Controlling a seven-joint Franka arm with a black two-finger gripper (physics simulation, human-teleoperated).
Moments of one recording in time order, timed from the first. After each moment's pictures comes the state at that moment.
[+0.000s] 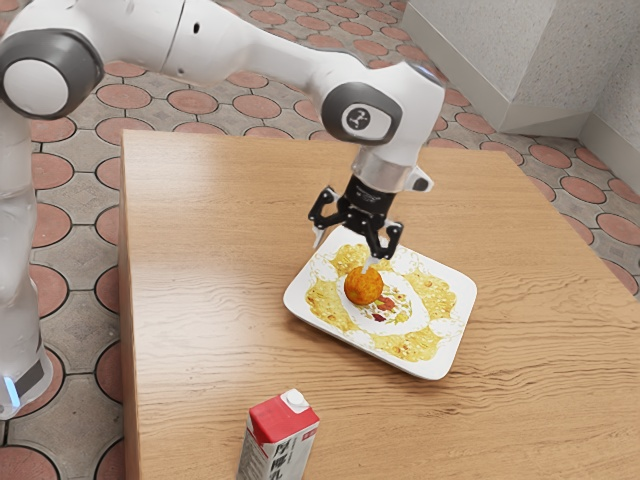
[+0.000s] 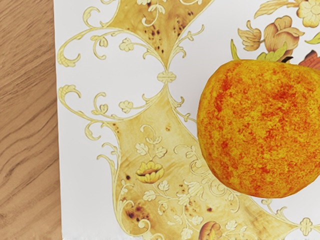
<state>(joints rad) -0.04 0.05 -0.08 -1.76 -0.11 1.66 -1.01</state>
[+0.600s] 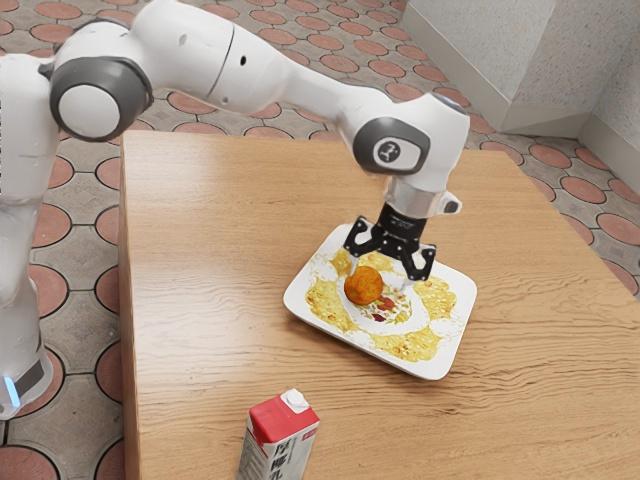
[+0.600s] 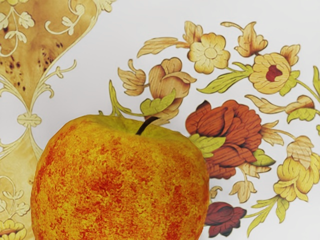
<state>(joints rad) -0.06 0.24 -0.09 -1.63 -0.13 1.77 -1.08</state>
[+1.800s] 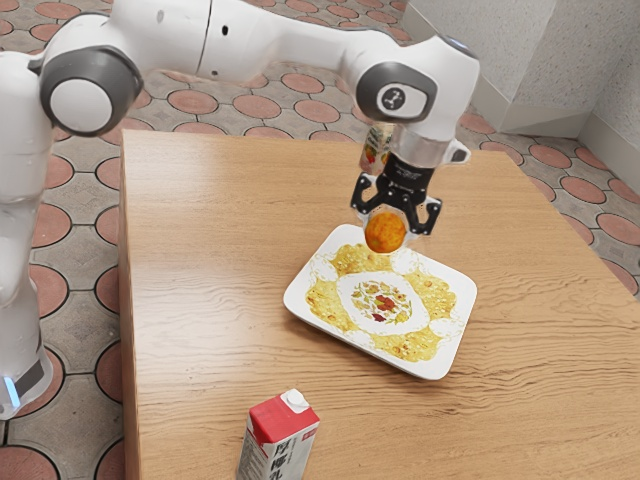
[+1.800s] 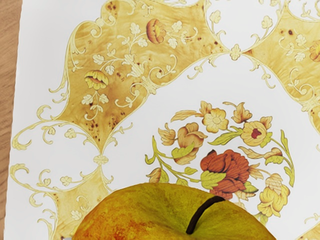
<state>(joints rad) -0.06 0.20 -0.05 -1.48 -0.05 1.62 -1.10</state>
